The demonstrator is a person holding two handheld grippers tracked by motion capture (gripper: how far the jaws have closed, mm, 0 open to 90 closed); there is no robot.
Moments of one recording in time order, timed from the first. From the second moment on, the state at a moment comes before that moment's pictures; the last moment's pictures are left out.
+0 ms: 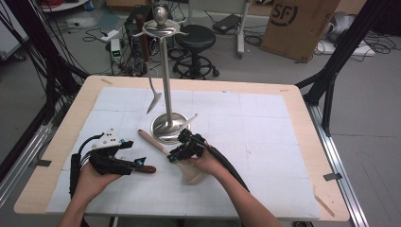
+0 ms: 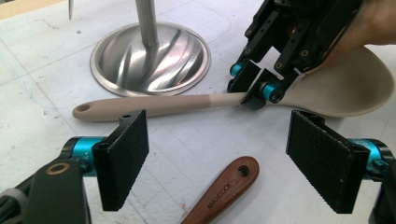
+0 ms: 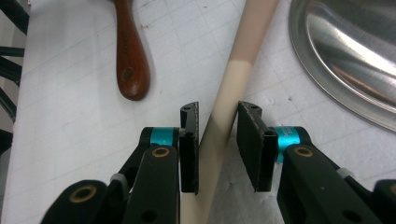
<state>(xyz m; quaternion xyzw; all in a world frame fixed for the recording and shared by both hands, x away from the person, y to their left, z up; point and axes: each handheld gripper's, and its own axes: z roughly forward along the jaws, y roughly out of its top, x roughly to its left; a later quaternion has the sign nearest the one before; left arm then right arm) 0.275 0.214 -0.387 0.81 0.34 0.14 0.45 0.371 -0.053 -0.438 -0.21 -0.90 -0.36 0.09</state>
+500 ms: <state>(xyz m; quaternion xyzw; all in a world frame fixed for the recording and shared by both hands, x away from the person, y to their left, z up) 0.276 0.218 -0.388 0.81 0.34 0.14 0.45 0.365 -0.062 -0.428 -0.20 -0.90 -0.37 0.08</state>
